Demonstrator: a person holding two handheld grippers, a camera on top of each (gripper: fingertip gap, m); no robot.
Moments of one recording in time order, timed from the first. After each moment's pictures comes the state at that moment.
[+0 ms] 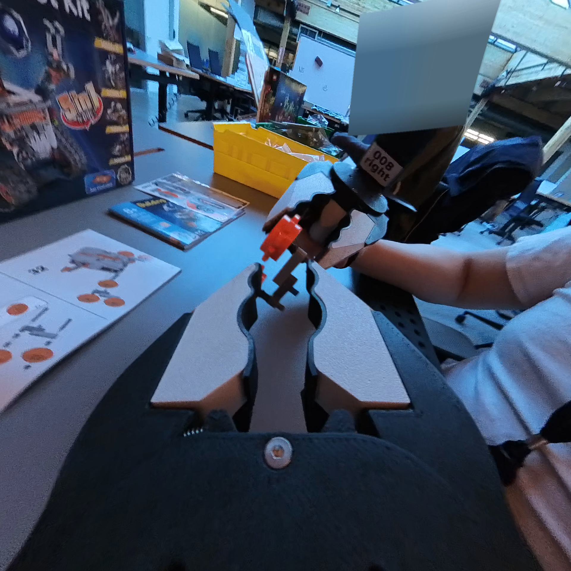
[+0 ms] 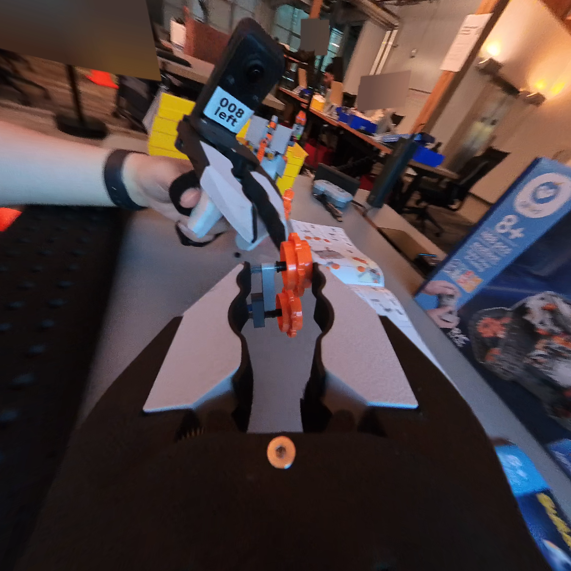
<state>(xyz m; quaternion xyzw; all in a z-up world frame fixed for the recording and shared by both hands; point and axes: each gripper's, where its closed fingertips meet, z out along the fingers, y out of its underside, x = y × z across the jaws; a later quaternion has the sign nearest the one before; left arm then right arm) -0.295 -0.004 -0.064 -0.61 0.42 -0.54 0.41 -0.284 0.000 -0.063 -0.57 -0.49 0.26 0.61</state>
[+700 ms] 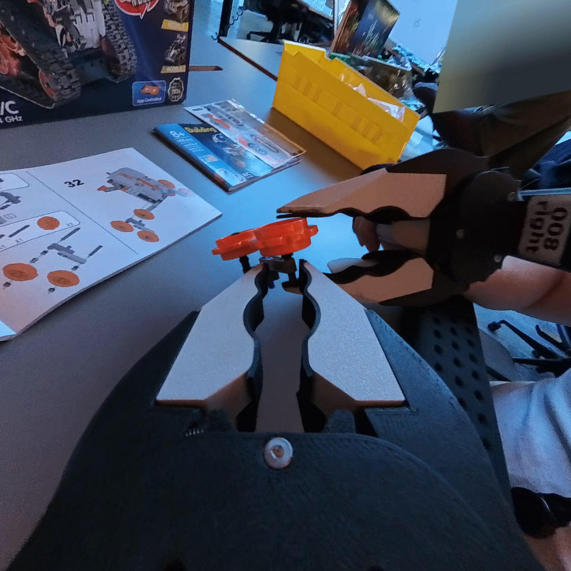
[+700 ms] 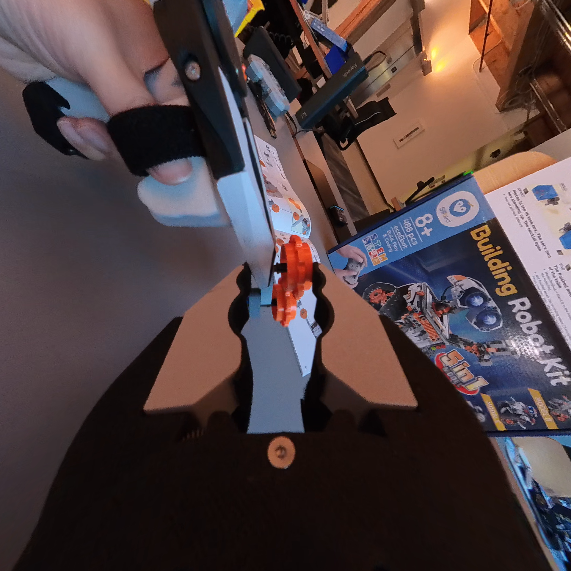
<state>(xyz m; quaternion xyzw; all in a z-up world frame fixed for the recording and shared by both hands) -0.287 0.023 -0.114 -0.72 0.38 -0.46 0.37 -0.302 0.031 -0.099 -0.58 -0.54 -0.08 0.60</state>
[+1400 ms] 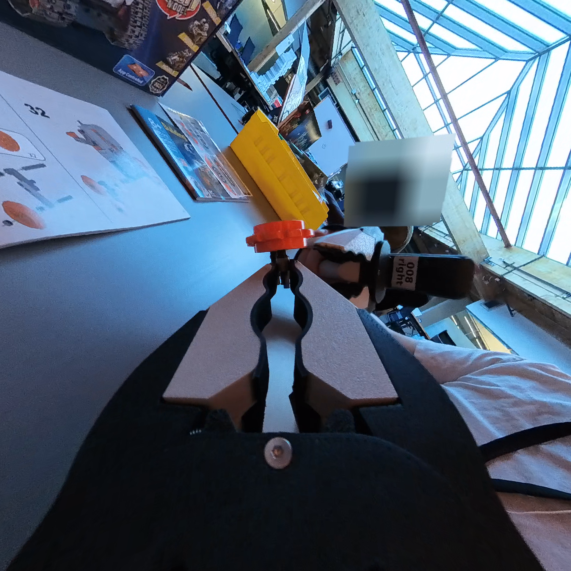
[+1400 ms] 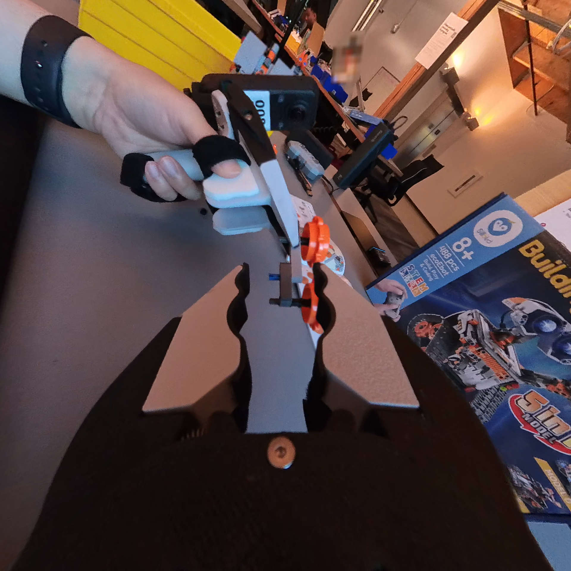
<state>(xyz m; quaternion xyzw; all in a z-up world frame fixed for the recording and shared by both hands) -0.309 0.037 -0.092 -0.68 0.20 -0.66 0.25 -0.300 0.010 -0.085 -0.56 -0.55 0.08 0.62</state>
